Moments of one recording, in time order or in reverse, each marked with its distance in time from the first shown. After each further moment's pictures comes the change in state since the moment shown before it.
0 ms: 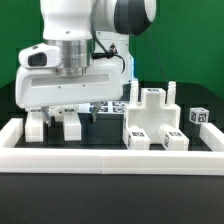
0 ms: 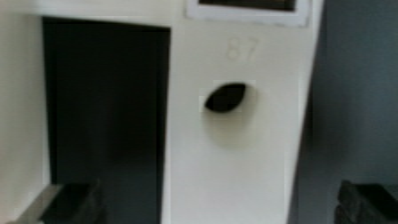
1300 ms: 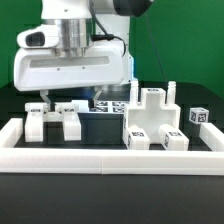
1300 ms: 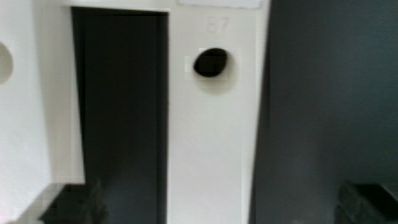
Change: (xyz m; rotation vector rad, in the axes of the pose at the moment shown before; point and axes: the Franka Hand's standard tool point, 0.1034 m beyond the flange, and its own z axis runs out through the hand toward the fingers) arm 0.004 -0.001 -0.029 0.005 0.039 0.025
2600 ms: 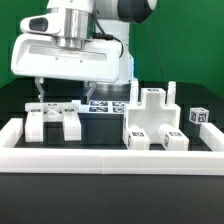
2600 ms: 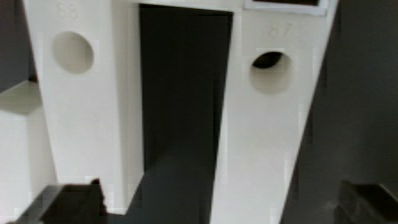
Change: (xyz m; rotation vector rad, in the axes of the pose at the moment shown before) arm -0.007 0.011 -0.020 -0.153 0.150 -0.022
